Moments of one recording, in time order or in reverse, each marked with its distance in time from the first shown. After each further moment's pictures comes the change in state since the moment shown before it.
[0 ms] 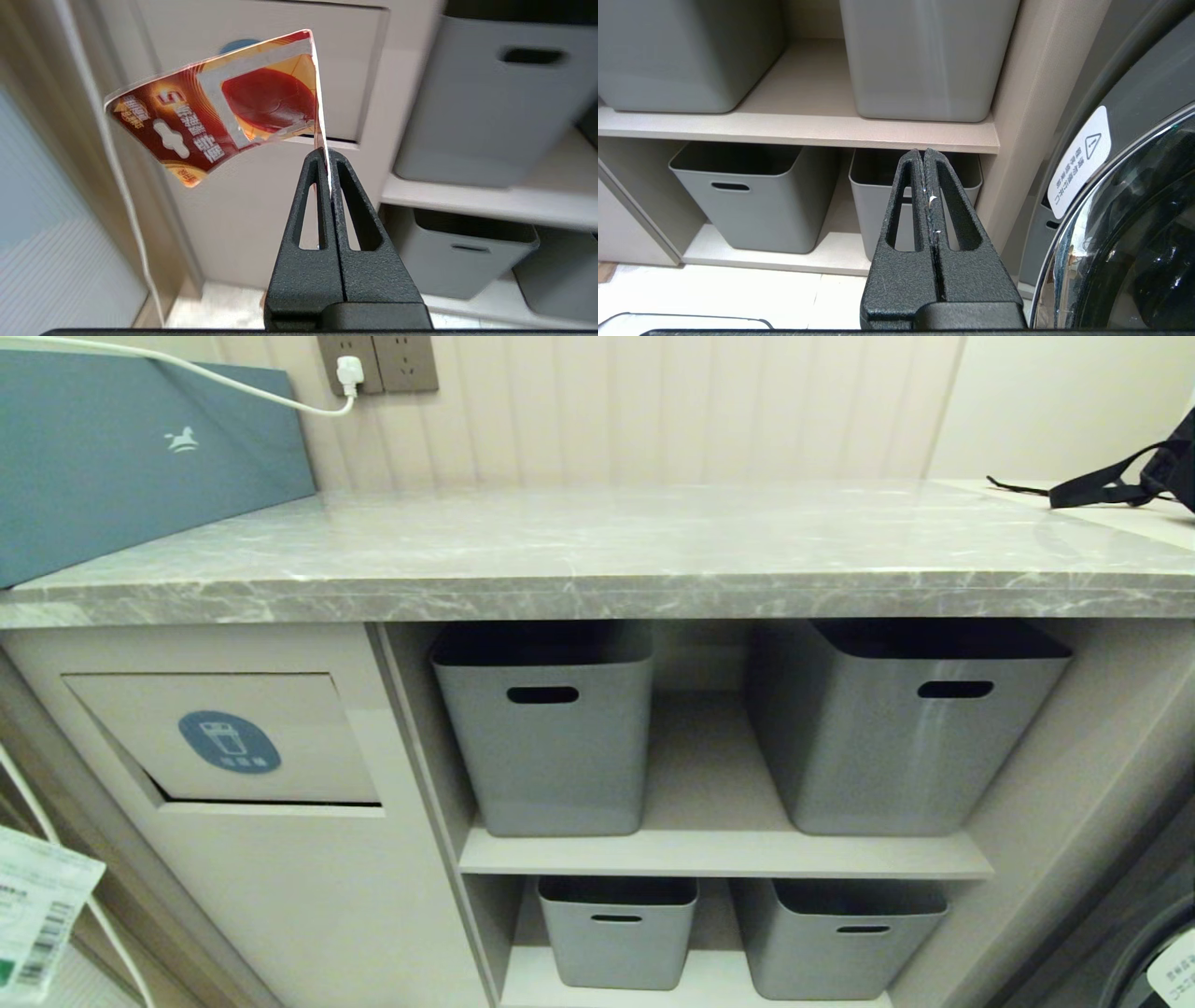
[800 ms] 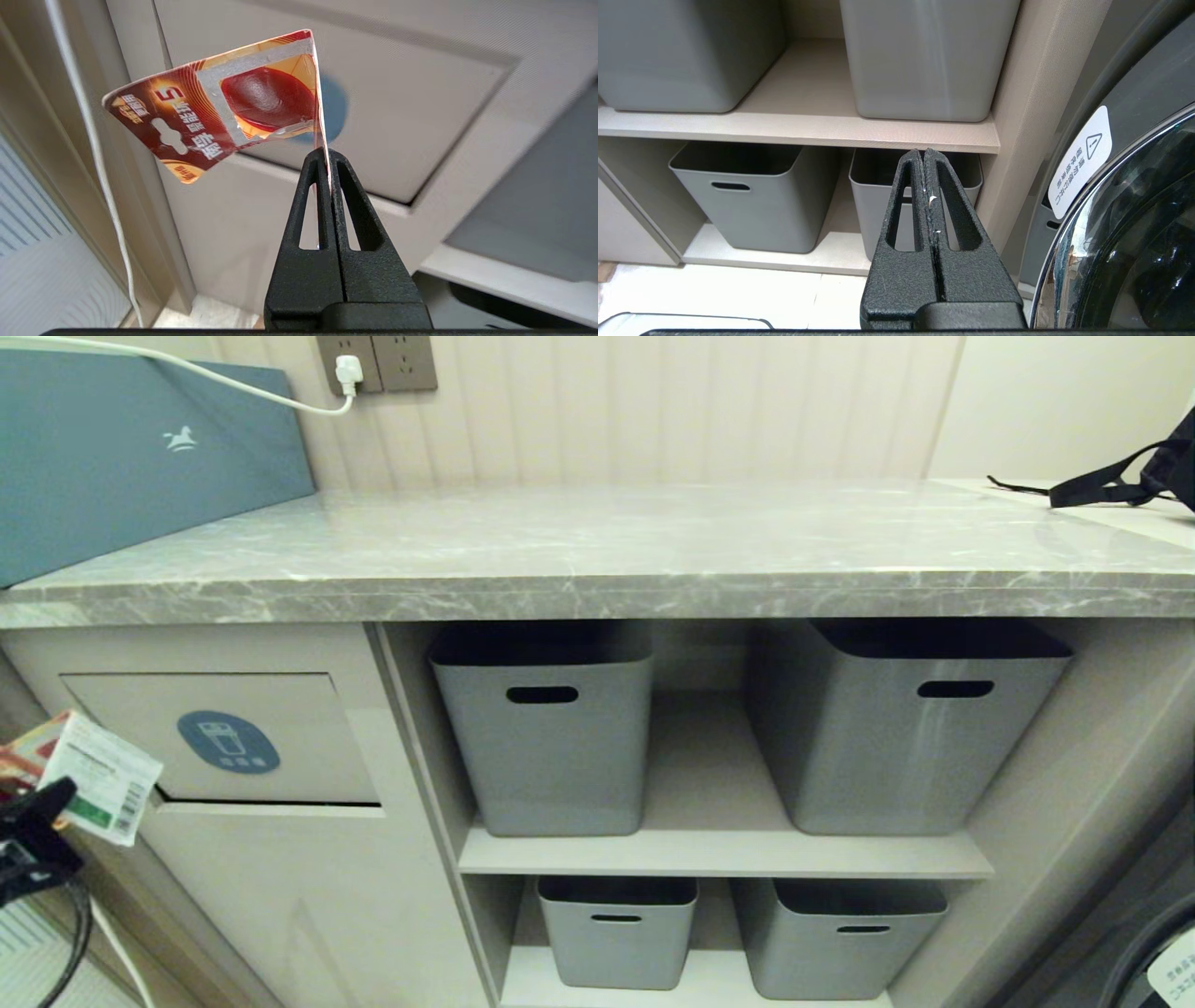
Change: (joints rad) left arm 0.281 0.689 0.101 -0.744 -0.182 -0.071; right arm 0.000 0.000 0.000 0.000 0.000 0.000
